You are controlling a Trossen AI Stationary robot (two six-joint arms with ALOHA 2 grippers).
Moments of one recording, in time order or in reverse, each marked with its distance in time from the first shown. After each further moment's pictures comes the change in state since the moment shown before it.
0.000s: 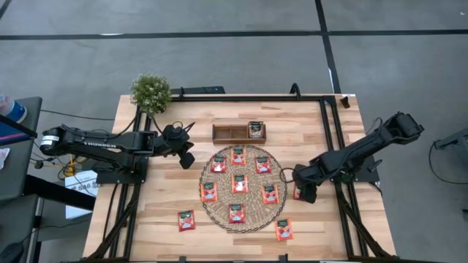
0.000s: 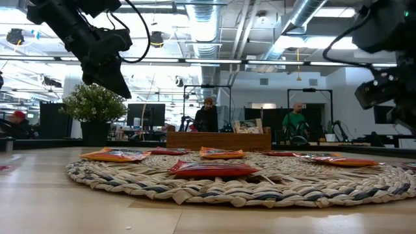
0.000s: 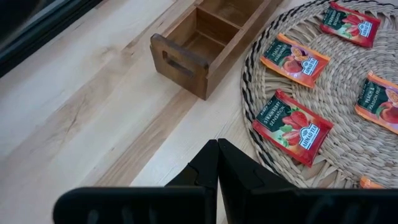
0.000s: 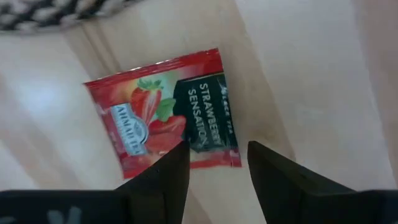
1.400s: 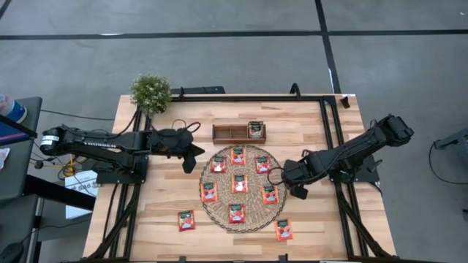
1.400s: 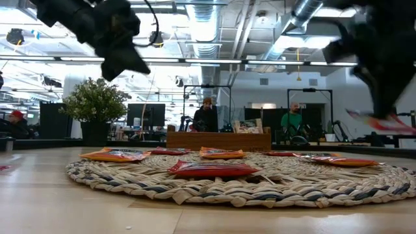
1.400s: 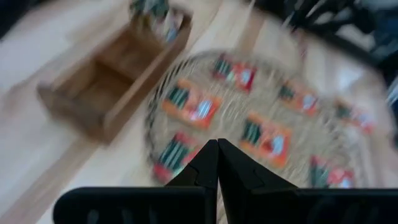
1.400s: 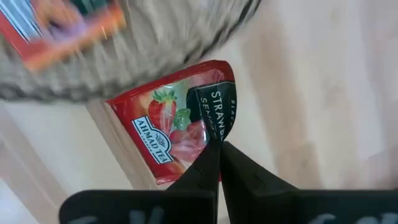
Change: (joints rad) left arm 0.000 0.000 -0.001 0.268 0.260 -0.011; right arm -0.001 0.154 0.393 -0.354 0.263 -0.092
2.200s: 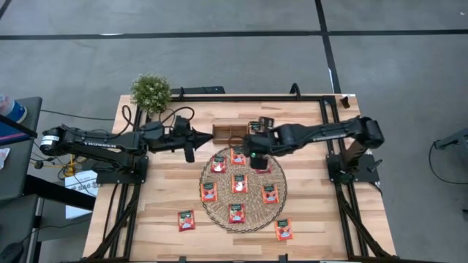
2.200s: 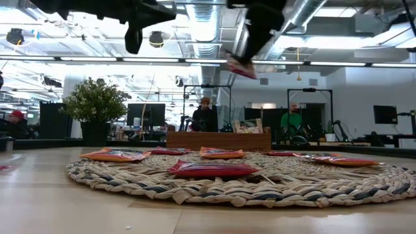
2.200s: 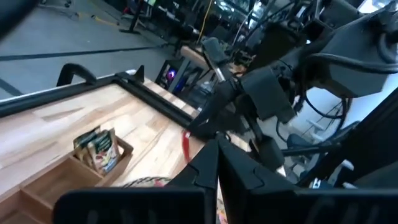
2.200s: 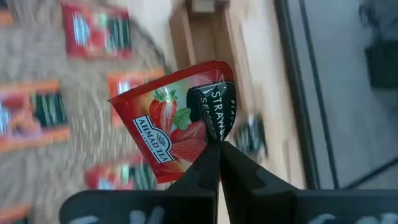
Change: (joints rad) left arm 0.000 0.001 0.000 0.522 -0.043 -0.100; right arm -0.267 0.315 0.664 0.051 0.370 -0.643
